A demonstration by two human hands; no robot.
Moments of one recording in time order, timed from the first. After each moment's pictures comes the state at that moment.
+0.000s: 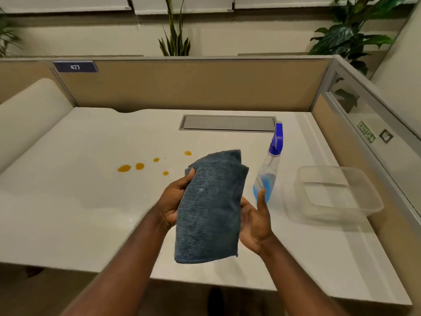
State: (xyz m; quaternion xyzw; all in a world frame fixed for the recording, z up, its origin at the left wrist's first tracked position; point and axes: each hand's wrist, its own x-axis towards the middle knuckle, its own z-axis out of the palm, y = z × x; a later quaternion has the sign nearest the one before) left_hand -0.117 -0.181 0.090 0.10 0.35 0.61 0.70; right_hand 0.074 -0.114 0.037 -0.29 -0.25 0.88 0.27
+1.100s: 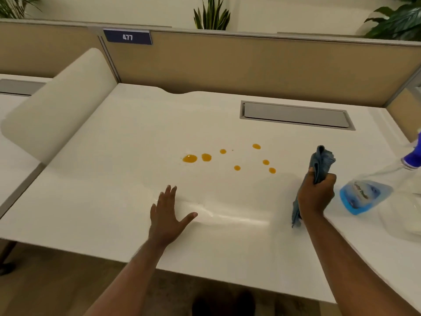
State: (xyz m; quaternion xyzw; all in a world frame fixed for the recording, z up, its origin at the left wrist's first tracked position) left_hand -0.371 -0.351 -0.048 0.40 0.86 0.26 0.16; right_hand -0.108 -0.100 0.022 -0.65 -0.50 0.28 0.50
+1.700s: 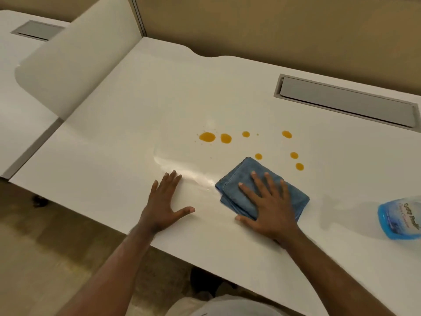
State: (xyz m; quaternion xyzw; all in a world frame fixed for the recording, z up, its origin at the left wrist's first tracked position) left_hand -0.390 -0.373 -0.062 0.45 0.85 0.20 0.17; right_hand -0.157 -0.146 -0.054 -0.25 -0.96 0.08 -0.02
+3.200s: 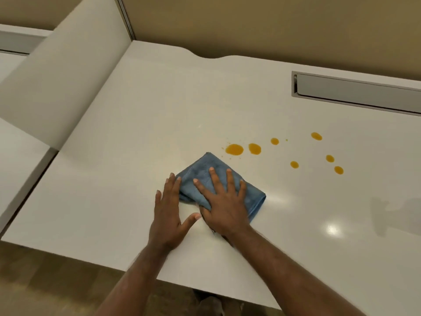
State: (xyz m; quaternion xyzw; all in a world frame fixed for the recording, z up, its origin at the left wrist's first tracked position) left_hand -0.488 -0.394 -0.065 0.46 0.81 0.33 0.16; right_hand -0.375 -0.262 -0.075 -0.31 -0.94 0.11 0.02
